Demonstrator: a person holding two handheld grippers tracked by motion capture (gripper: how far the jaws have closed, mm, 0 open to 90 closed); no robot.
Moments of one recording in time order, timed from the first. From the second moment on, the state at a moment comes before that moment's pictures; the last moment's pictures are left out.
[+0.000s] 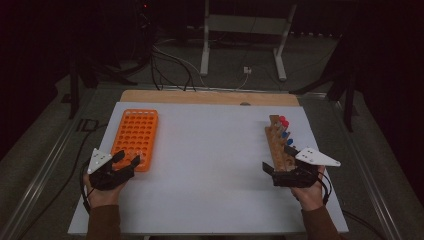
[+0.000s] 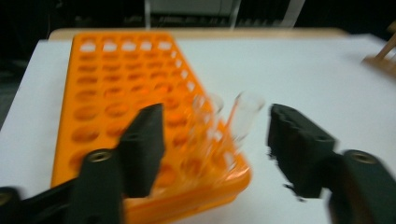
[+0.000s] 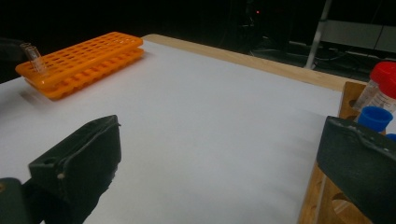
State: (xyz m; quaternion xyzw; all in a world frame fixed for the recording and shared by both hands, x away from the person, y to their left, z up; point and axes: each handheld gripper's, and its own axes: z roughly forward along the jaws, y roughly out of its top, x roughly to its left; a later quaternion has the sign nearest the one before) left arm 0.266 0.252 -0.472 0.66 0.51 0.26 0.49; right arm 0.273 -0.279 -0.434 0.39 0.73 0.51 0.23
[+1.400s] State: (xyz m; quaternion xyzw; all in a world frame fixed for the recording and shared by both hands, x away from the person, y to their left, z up) left arm 0.266 0.201 -0.444 0.67 0.46 0.25 0.52; right arm 0.335 -0.316 -0.457 0.50 0.73 0.39 0.27
